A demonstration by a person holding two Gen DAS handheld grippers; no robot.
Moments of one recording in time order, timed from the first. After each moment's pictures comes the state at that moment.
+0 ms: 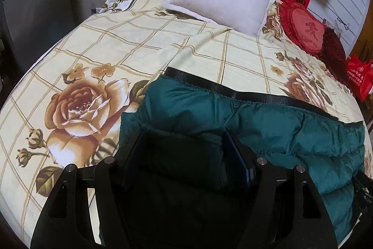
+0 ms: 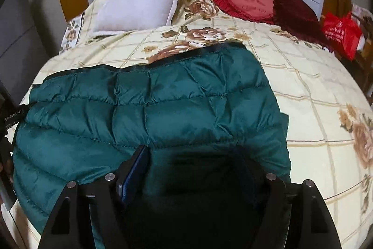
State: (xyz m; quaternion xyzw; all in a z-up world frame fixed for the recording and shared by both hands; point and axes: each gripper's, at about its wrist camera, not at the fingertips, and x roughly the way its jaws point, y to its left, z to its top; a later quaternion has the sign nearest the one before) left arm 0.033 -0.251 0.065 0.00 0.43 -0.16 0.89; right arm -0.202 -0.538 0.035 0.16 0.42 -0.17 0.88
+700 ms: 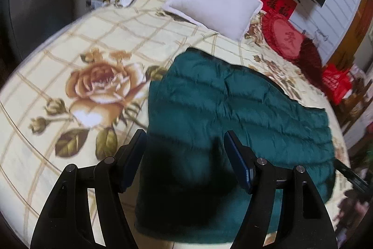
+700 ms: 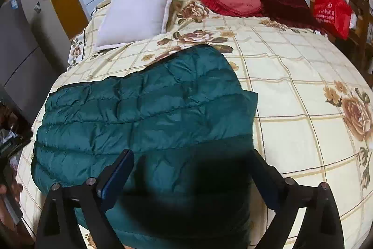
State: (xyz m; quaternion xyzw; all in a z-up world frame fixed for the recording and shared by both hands) left arm -0.031 -0.173 0.091 -0.06 0.44 -0.22 0.87; right arm -0.268 -0.561 0.047 0.23 0.40 -0.16 0.87
